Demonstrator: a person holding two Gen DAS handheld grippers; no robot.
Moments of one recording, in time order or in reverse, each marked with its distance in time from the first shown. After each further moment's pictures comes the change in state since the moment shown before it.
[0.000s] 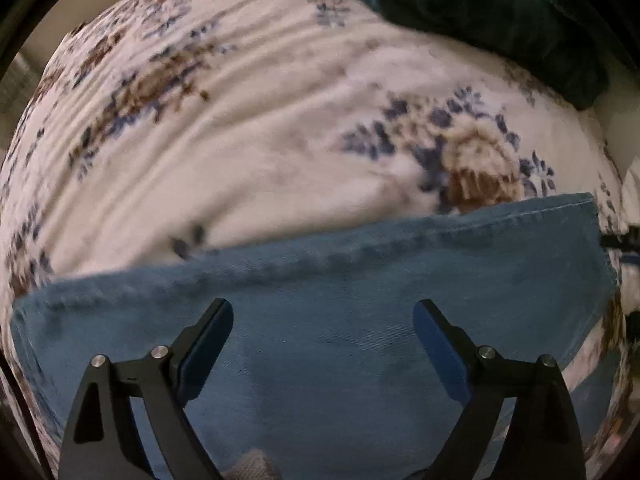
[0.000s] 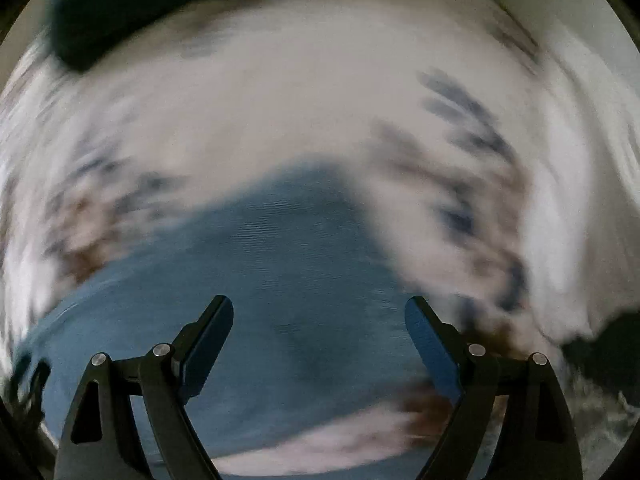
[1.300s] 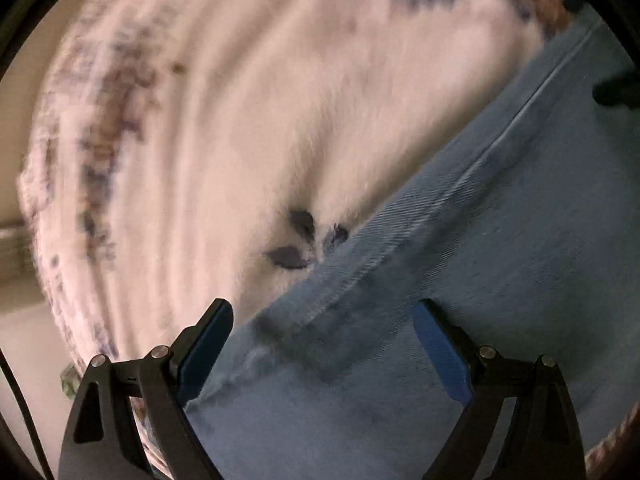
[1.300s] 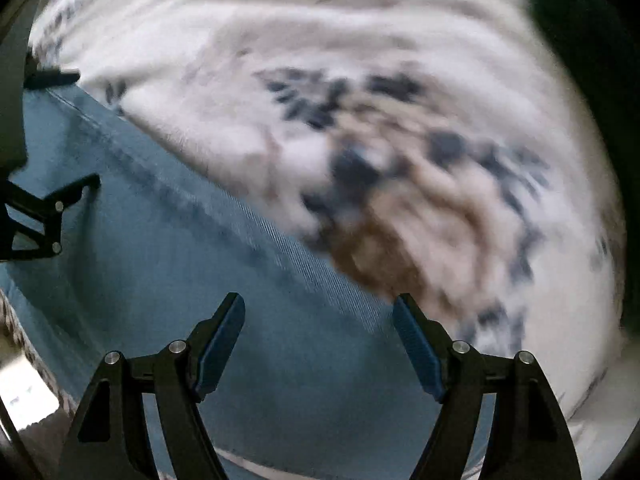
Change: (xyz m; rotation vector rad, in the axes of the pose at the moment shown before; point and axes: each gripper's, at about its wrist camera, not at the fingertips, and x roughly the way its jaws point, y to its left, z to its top) left arm 0.073 0.057 0.028 0.576 0.334 0.225; right arm 0.020 0.350 -0.071 -1.108 0.179 -0.059
